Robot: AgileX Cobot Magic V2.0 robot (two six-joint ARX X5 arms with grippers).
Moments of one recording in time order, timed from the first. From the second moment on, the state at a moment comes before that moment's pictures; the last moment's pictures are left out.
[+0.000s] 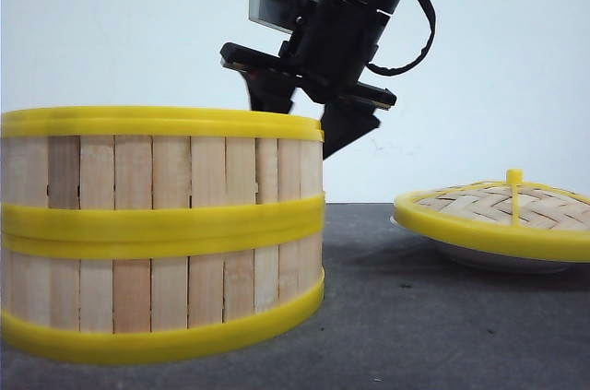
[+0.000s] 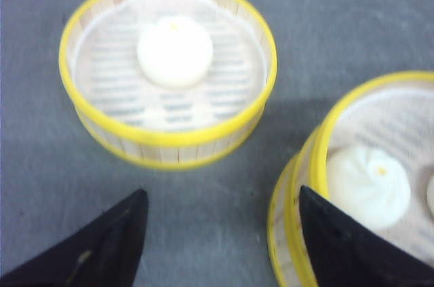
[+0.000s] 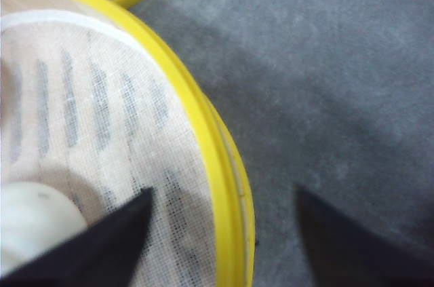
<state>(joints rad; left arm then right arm) -0.05 0.77 0.79 -0.60 0.11 -0.04 0.71 1.75 1.31 -0.43 -0.05 0.22</state>
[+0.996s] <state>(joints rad) 0.19 1.69 1.17 -0.43 0.08 -0.05 0.28 0.90 1.09 -0.94 0.08 0.10</state>
